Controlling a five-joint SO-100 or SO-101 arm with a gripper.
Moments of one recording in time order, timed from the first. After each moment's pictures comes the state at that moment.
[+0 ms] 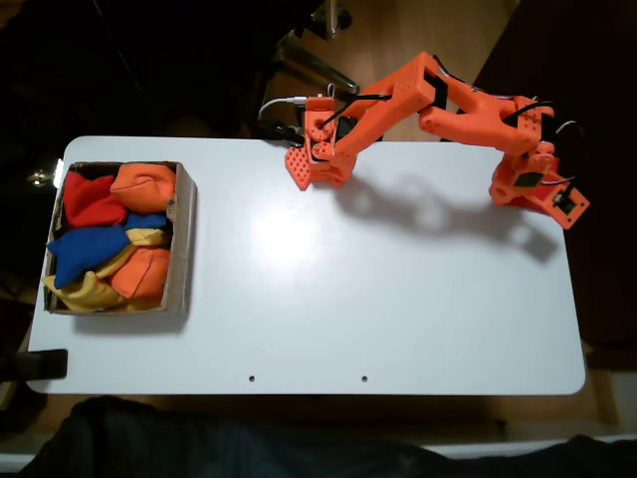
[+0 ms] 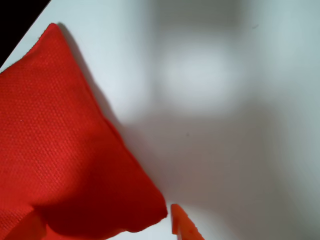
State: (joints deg) arm -80.9 61.1 73.3 64.1 -57.2
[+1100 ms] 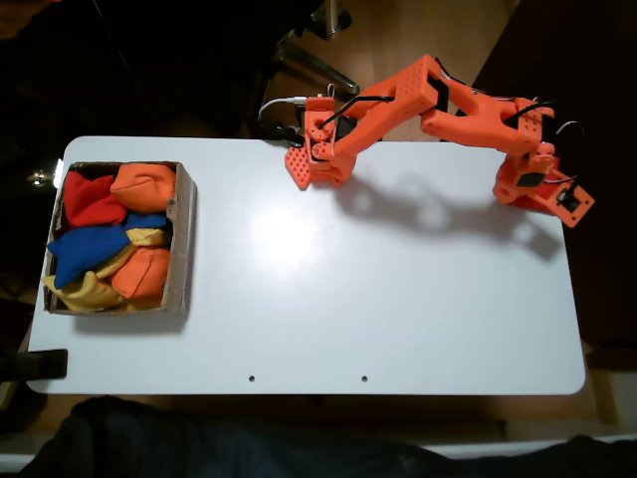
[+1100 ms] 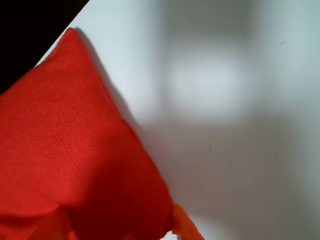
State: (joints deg) arm -80.7 56.7 70.9 62.0 -57.2
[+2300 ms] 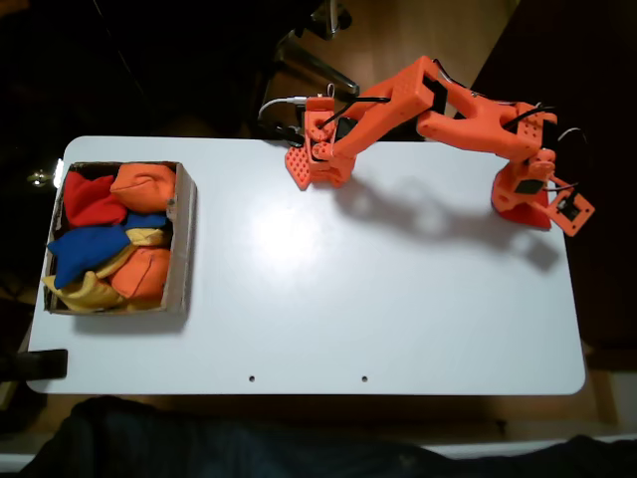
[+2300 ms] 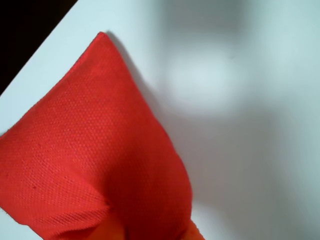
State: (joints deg) arm -77.7 60.3 72.5 66.4 -60.2
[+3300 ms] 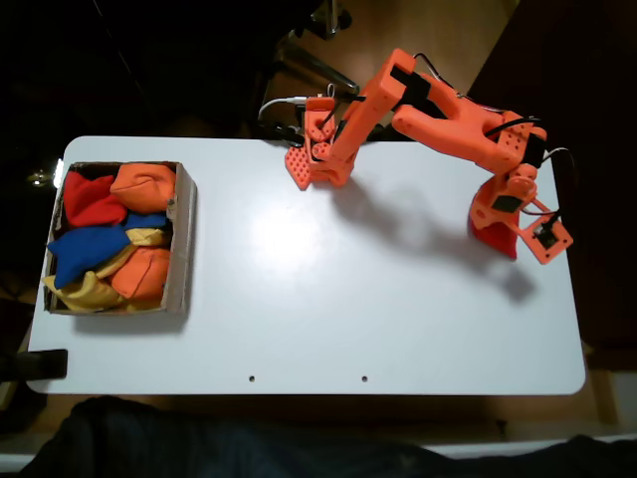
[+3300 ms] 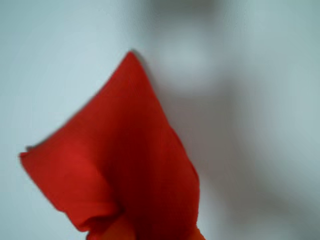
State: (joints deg) arm -68.6 77.6 87.5 67.8 -59.6
